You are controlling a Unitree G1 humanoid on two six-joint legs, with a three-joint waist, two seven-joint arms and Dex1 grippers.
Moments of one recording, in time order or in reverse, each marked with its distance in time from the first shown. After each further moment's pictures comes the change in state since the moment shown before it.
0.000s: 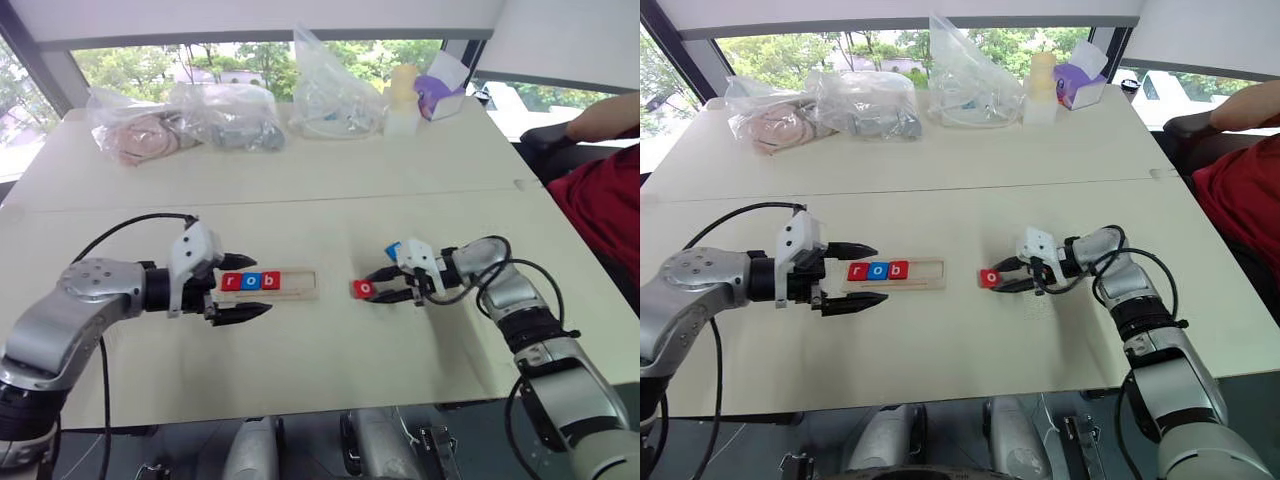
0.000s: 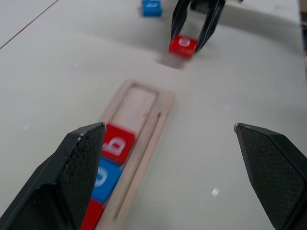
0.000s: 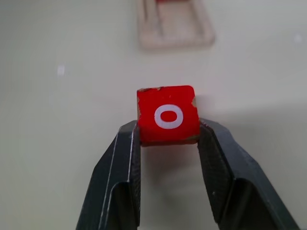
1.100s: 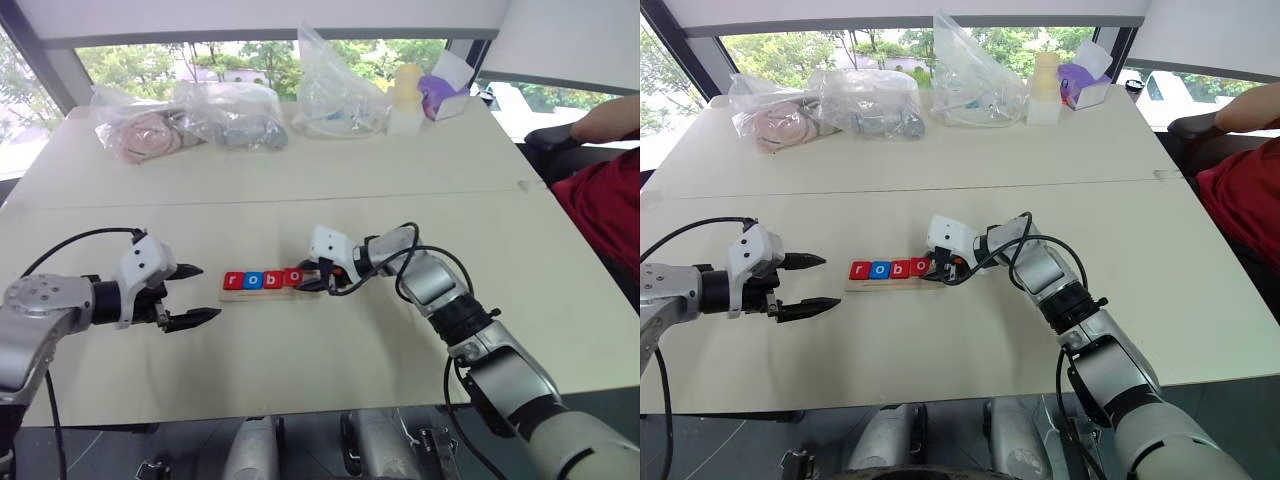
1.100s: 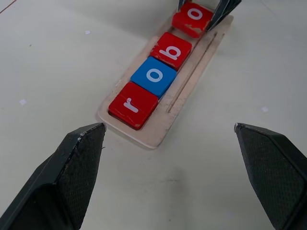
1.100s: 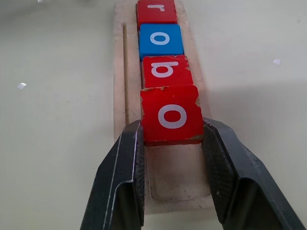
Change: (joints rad) left arm 0.139 0.040 0.097 0.075 0.073 -0.084 -0.033; right arm -0.114 0.215 0.197 -0.107 -0.180 0.254 -0.262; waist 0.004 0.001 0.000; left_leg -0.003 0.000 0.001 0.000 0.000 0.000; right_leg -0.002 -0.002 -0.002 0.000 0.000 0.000
